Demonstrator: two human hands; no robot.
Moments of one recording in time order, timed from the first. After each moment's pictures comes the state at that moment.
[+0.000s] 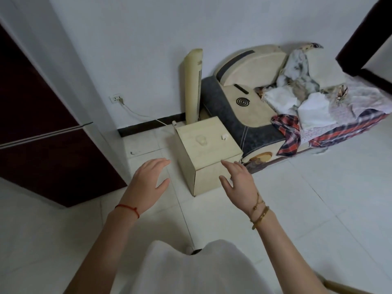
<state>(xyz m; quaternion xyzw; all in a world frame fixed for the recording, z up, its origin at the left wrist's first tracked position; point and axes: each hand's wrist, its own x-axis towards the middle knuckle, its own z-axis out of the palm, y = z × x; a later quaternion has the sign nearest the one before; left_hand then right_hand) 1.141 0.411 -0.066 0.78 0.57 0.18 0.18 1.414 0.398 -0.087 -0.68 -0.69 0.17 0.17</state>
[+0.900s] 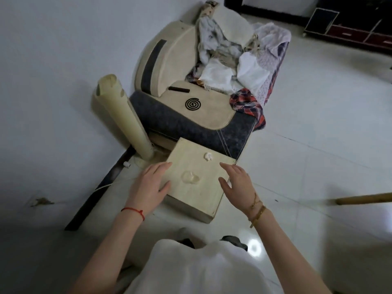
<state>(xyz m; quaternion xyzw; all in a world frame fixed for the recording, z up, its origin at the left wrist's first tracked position) 1.160 0.911 -0.109 0.93 0.29 0.03 0.23 1.352 0.723 -0.128 -0.87 -0.41 0.16 0.24</state>
